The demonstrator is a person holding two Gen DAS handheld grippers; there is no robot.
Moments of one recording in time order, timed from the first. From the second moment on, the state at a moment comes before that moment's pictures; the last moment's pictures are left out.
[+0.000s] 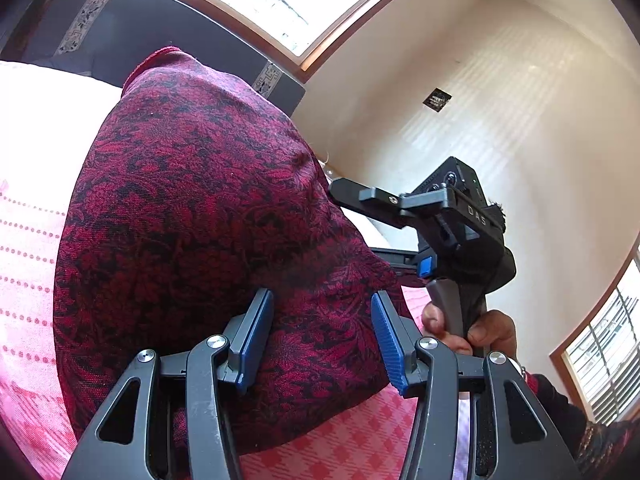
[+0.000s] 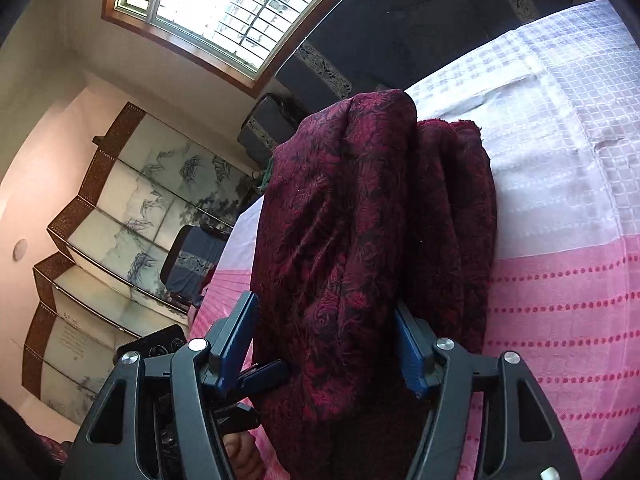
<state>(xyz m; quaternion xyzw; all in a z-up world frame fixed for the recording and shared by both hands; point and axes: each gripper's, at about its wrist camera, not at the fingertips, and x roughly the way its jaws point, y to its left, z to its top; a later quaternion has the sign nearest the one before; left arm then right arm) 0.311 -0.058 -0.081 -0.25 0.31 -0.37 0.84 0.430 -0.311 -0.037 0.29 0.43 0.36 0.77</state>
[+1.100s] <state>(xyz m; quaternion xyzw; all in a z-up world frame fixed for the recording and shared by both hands) 0.317 -0.069 -0.084 -0.25 0.33 -0.39 0.82 0.424 -0.348 -0.052 0.29 0.37 0.28 0.84</state>
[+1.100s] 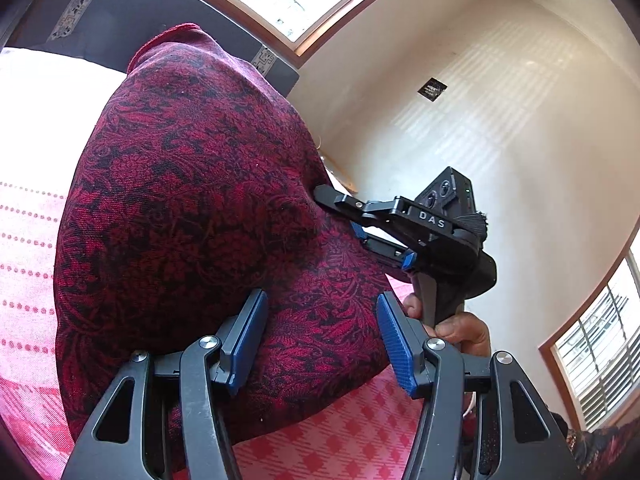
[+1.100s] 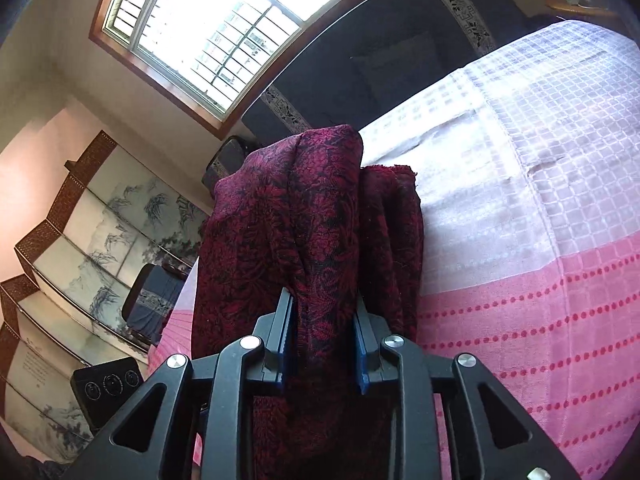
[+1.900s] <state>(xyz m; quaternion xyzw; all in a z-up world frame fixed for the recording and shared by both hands) 0.318 -0.073 -0.089 -0.25 0.33 -0.39 0.82 0.350 -0.321 0.002 0.08 0.35 0.29 0.89</state>
